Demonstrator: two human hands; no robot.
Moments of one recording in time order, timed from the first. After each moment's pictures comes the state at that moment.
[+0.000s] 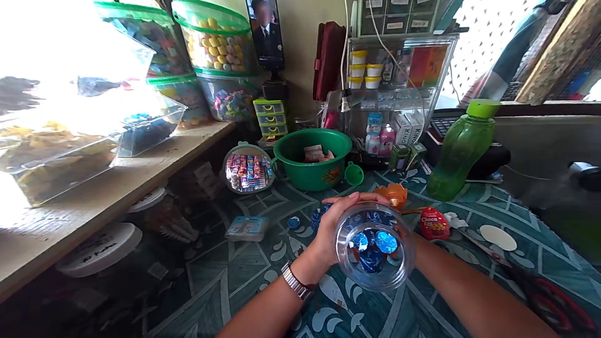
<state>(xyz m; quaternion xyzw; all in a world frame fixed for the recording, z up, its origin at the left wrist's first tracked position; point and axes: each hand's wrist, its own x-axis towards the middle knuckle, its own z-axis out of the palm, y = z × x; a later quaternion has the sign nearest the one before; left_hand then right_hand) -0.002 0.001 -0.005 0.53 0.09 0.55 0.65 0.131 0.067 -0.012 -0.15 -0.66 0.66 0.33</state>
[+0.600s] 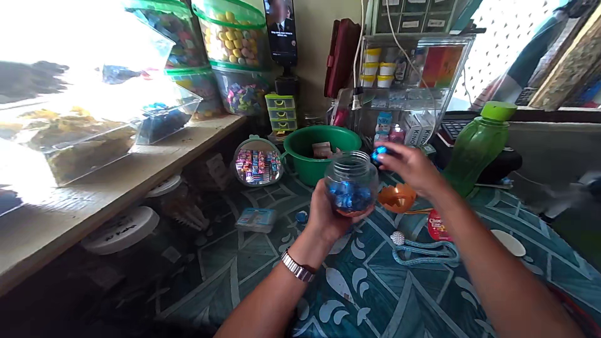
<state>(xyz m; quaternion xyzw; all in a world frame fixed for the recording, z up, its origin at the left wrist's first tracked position) -0.008 0.003 0.033 0.11 0.34 0.66 0.67 0.164 0.115 0.049 -0.29 -0.78 0.34 0.43</state>
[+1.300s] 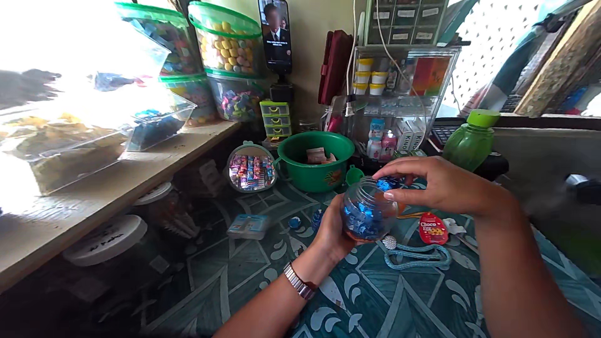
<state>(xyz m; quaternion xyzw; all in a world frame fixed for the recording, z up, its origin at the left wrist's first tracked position) 0.013 0.000 0.013 0.21 0.38 0.58 0.69 0.210 0.056 0.102 -0.25 -0.92 0.16 0.26</state>
